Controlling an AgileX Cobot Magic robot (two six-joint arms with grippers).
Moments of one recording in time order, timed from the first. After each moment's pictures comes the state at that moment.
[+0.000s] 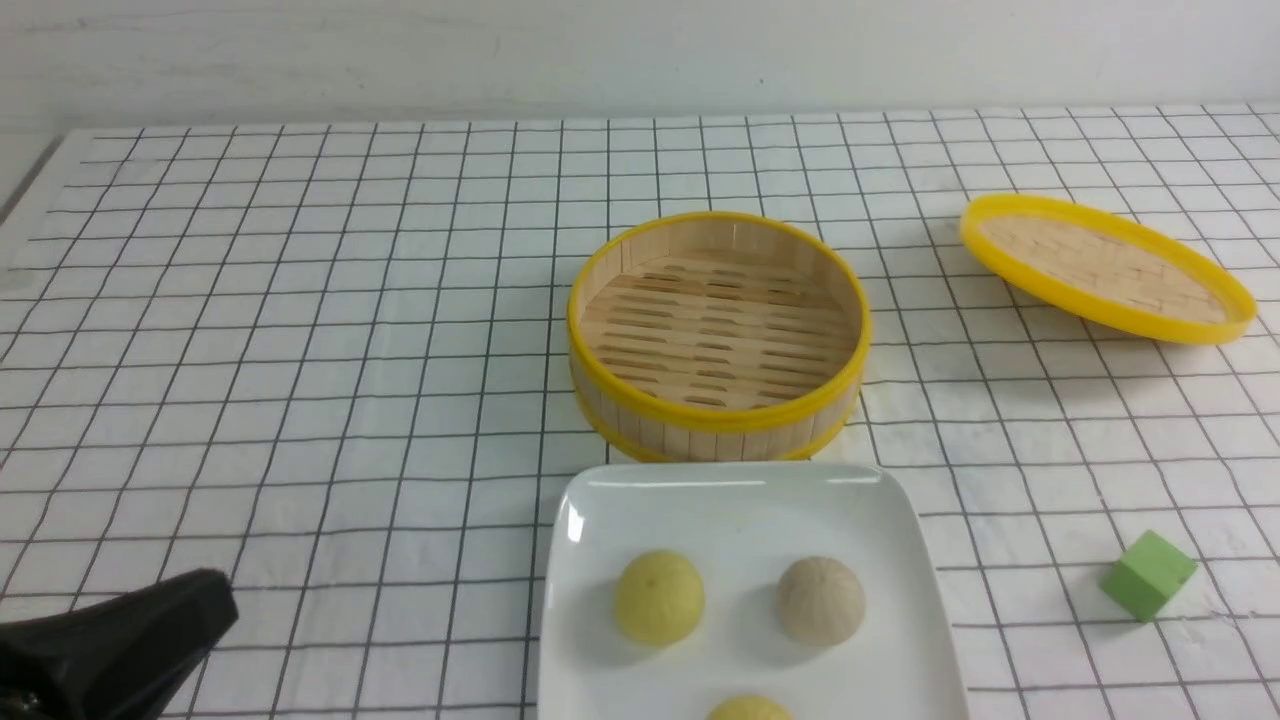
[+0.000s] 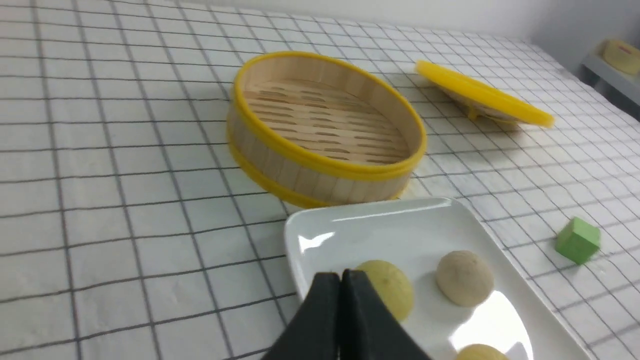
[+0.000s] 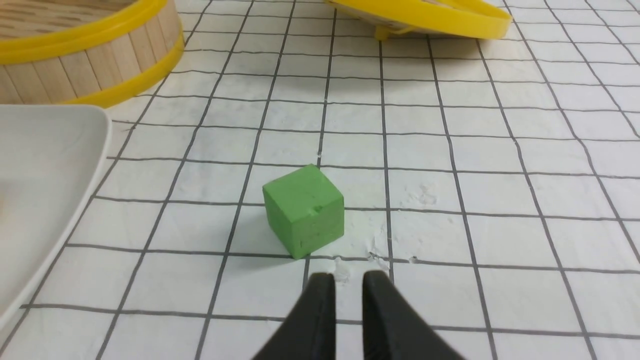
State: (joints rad) right arm 0.03 -0.01 0.02 0.09 0.41 -0.05; left arm -0.57 0.26 -0.31 0.19 0.38 -0.52
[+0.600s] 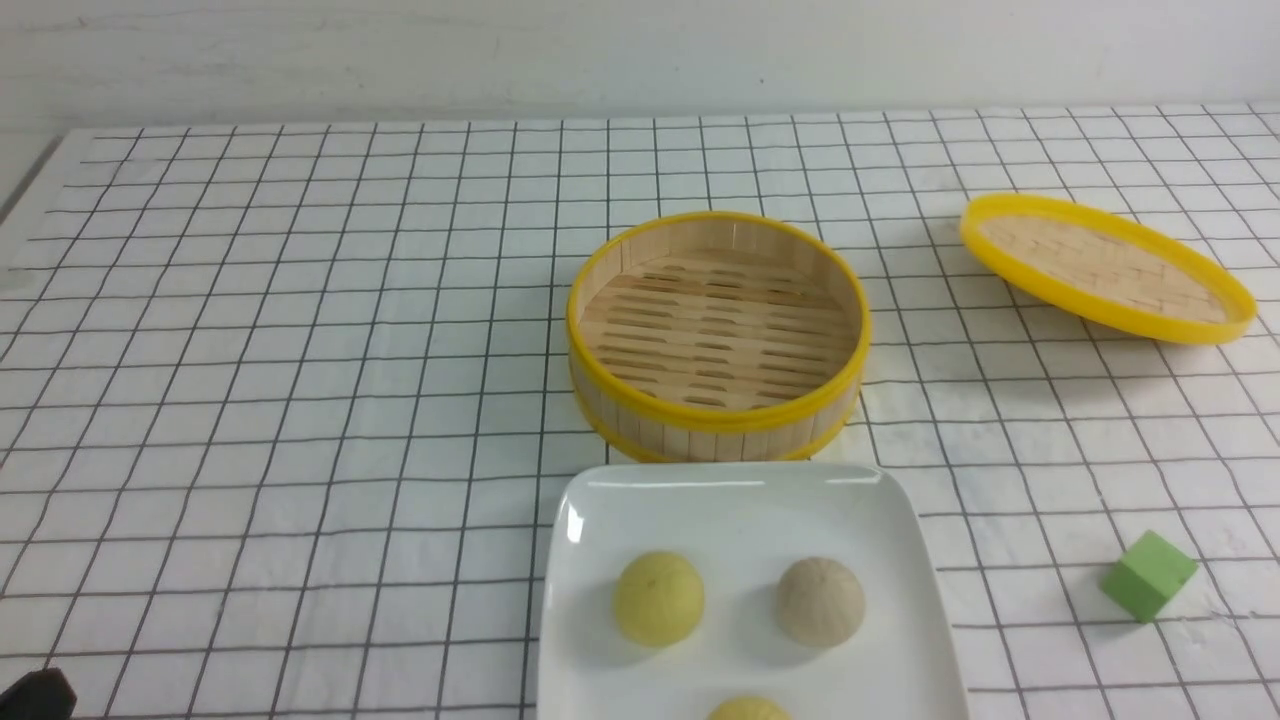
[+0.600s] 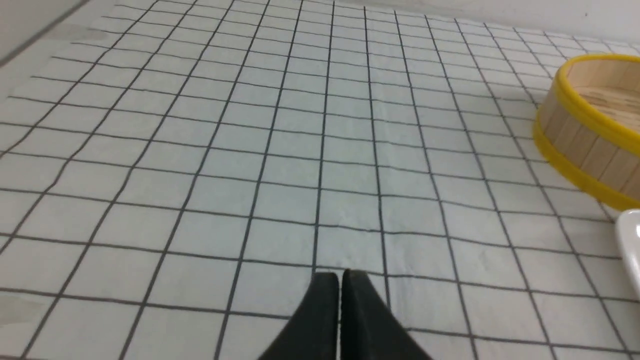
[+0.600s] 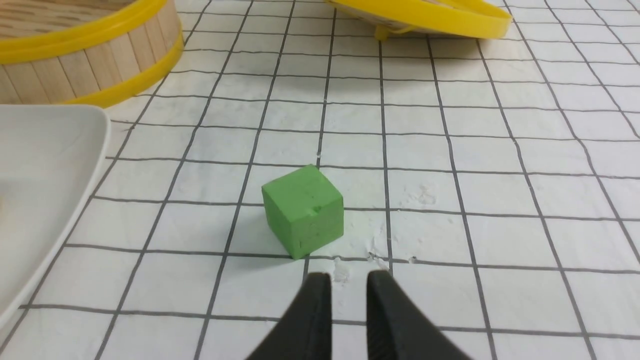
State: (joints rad) right arm 0.03 -0.01 0.02 0.09 0.41 -0.05; left arm -0.08 -0.01 0.00 0.15 0.35 -0.26
